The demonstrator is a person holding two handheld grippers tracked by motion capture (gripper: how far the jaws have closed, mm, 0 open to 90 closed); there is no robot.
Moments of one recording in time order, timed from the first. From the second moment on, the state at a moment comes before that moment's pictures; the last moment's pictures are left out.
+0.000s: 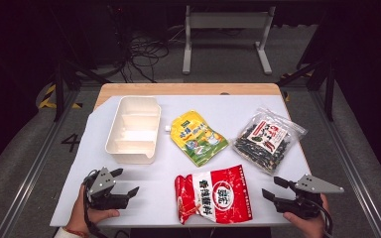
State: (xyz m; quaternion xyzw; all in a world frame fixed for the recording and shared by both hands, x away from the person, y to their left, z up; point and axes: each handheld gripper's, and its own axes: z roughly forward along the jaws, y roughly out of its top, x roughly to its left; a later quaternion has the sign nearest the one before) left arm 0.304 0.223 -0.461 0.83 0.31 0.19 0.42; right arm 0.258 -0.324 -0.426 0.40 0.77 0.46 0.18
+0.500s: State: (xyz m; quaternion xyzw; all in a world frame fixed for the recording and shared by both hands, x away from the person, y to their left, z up) left arm 0.303 0.216 -0.462 0.84 0.30 0.18 0.41; right arm 0.256 -0.289 -0.422 0.38 0.79 0.46 0.14
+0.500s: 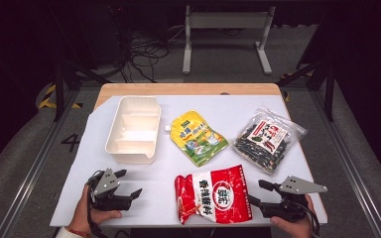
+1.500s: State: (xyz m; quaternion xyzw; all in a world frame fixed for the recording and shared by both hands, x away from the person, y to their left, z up) left arm 0.305 0.206 -0.460 0.84 0.29 0.18 0.42; right arm 0.269 -0.253 -0.448 0.35 0.83 0.44 0.04
